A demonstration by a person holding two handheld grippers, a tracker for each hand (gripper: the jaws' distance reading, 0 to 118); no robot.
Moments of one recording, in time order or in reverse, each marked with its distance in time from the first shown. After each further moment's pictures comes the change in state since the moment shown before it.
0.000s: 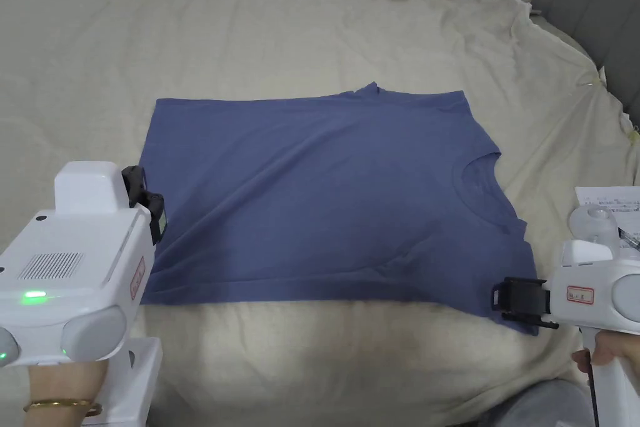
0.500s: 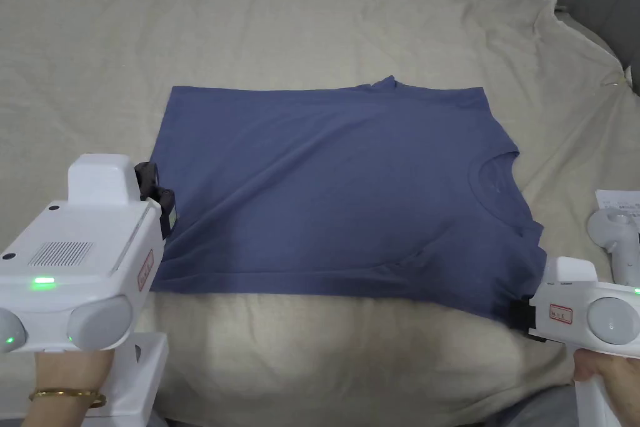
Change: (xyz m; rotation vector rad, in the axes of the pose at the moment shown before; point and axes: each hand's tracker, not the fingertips) left arm -0.005 -0.004 -0.002 -0.042 -0.001 0.008; right arm -0.017 -0.009 -0.024 0.006 -0.019 0.075
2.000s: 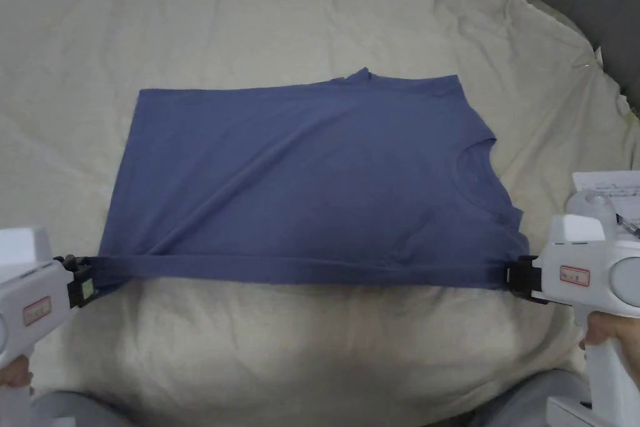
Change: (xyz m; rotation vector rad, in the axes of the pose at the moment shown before) left arm -0.071 -0.034 -0.035 -0.421 -0.030 0.081; right arm 0.016 0.029 0.032 0.070 0.055 -0.042
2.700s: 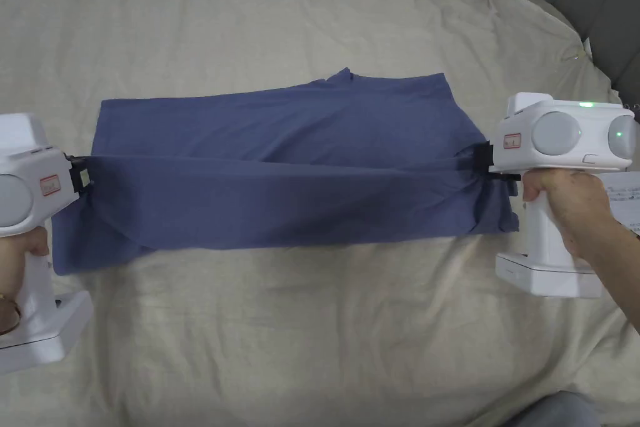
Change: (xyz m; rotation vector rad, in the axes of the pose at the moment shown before) left arm 0.042 0.129 -0.100 0.092 0.073 -0.023; right arm -0.030 0.165 -0.078 0.093 -0.154 0.011
